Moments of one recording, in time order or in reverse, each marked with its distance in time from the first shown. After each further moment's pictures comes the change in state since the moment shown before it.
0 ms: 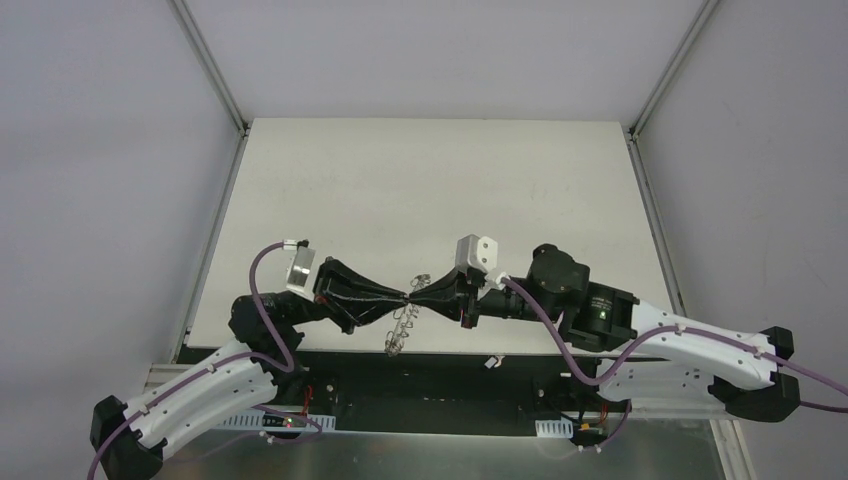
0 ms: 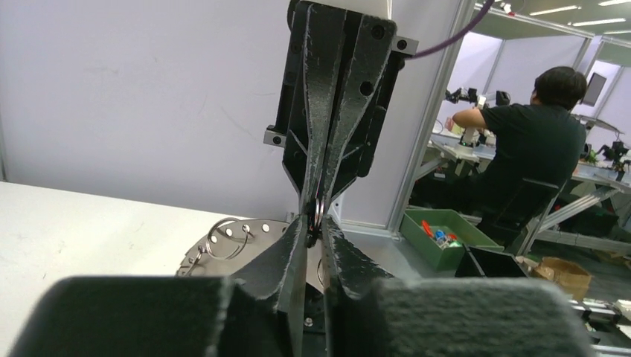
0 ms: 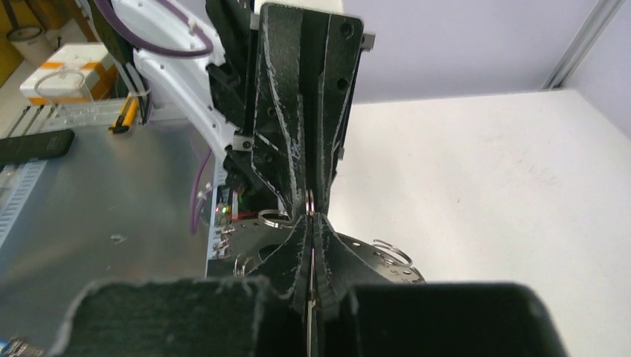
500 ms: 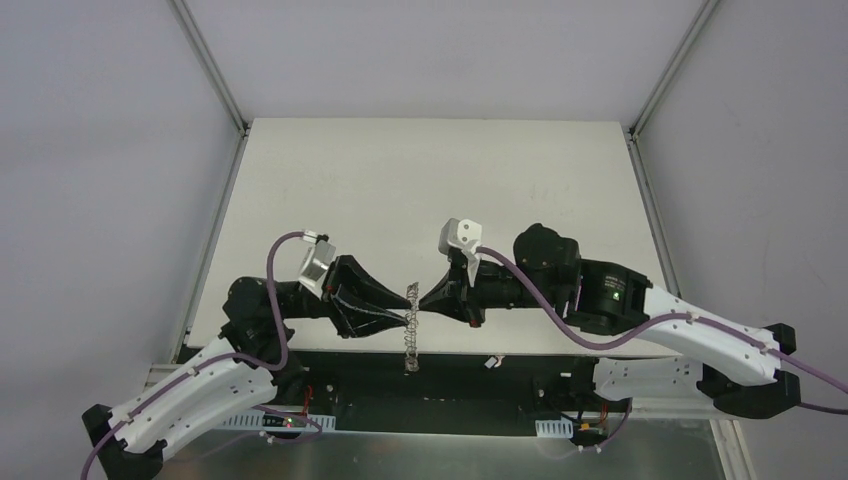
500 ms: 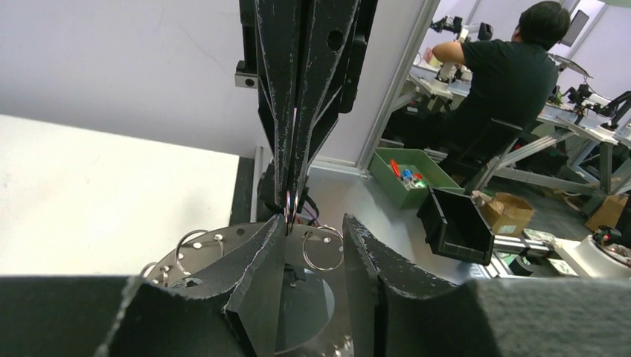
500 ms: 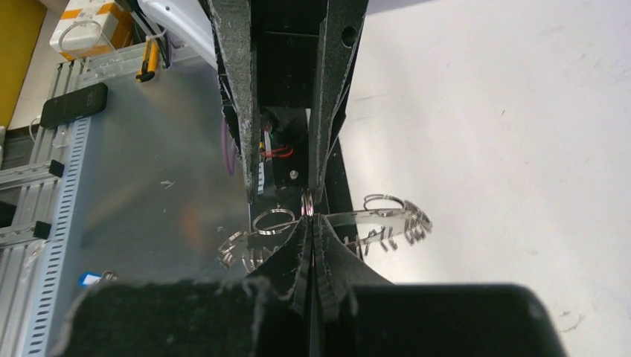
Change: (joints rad) left arm -0.001 -0.044 0.164 -0.410 0.154 0.026; right arm -0.026 0.101 0.277 -0.451 -0.042 0.109
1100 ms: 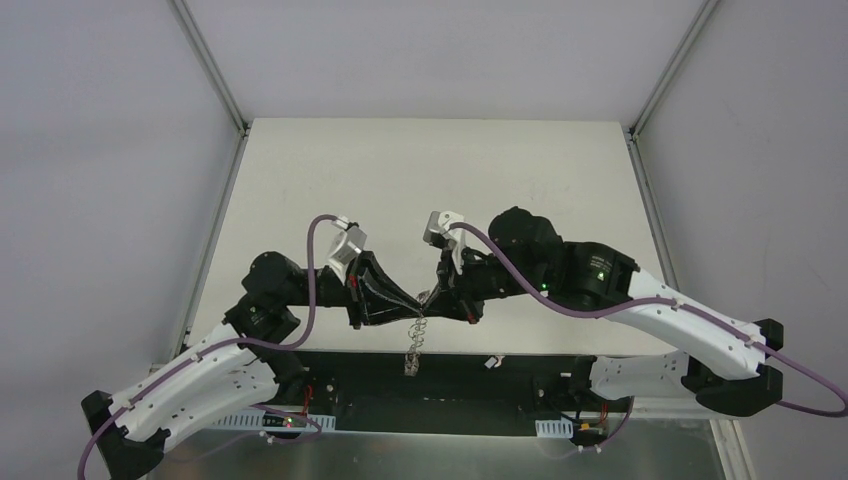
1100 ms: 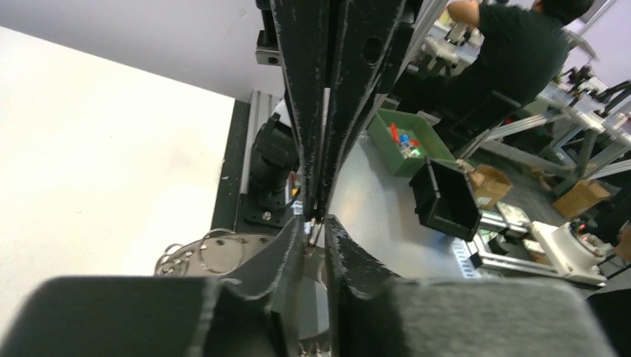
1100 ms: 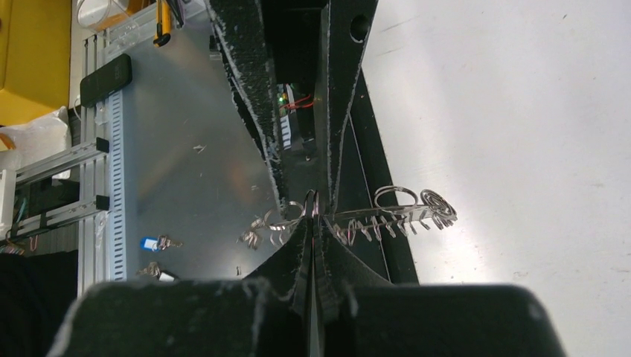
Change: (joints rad) left arm 0.000 0.137 0.133 -0.244 0.040 0.034; right arm -0.085 0.120 0.145 -0.243 -0.133 0.113
